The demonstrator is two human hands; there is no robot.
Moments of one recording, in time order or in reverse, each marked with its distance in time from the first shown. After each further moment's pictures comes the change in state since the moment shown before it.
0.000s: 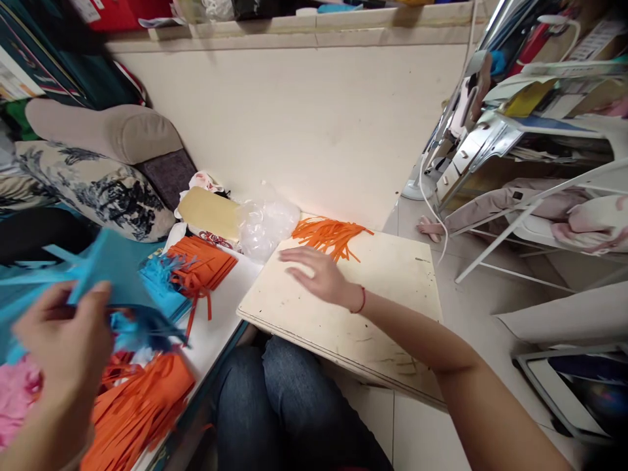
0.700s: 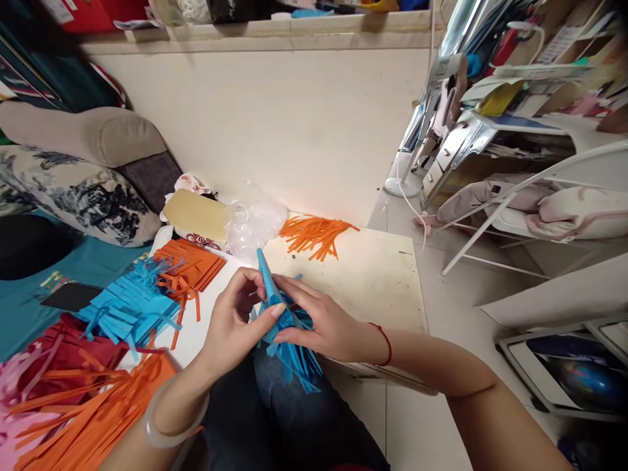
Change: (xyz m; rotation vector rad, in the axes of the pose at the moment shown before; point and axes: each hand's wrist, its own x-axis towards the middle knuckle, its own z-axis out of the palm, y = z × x) left_hand -0.106 0.100 0.082 -0.593 -0.781 0.188; right_hand -0.042 -0.092 -0.027 0.200 -0.196 0.190
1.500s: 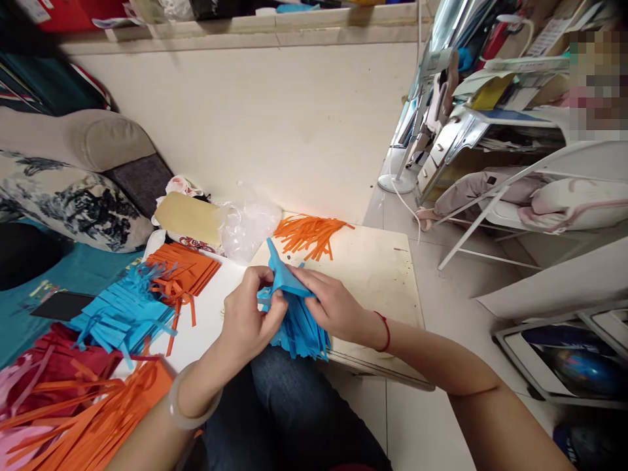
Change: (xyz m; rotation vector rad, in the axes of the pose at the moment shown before) left_hand 0.013 -0.011 0.021 0.525 0.123 0.278; right_hand -0.007 0.025 -0.013 -0.292 0.154 -0.045
